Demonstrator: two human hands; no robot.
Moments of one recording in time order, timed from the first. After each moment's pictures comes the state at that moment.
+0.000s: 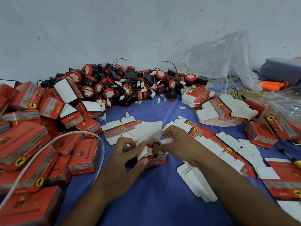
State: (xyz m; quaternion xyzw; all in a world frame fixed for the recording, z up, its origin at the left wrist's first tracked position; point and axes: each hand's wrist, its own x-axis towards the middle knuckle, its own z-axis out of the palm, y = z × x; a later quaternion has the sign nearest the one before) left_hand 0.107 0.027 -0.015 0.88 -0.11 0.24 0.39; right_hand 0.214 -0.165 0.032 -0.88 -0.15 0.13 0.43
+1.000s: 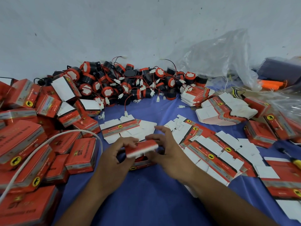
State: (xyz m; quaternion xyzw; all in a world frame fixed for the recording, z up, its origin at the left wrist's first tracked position) left_hand 0.110 0.028 -0.010 0.82 -0.04 0.22 0.53; right_hand 0.189 -0.151 -0.012 -0.72 -0.27 0.12 0.62
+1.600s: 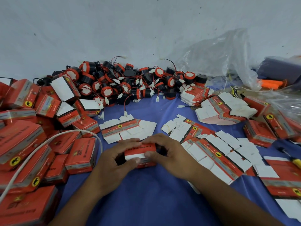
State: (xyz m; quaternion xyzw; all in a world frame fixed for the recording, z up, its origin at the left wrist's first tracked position) left_hand 0.107 0.039 -0.012 0.82 -0.06 0.14 0.55; right_hand 0.198 -0.161 -0.010 -0.76 -0.39 0.04 0.51
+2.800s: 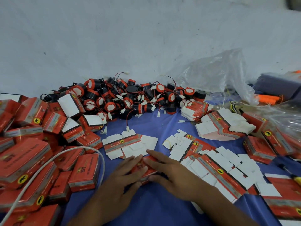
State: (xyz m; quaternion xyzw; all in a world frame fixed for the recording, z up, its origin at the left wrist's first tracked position) left_hand 0.109 0.044 -0.023 0.92 -0.18 0.17 0.31; right_hand 0.202 -0.171 -0.010 -0.81 -0.50 -0.01 0.30
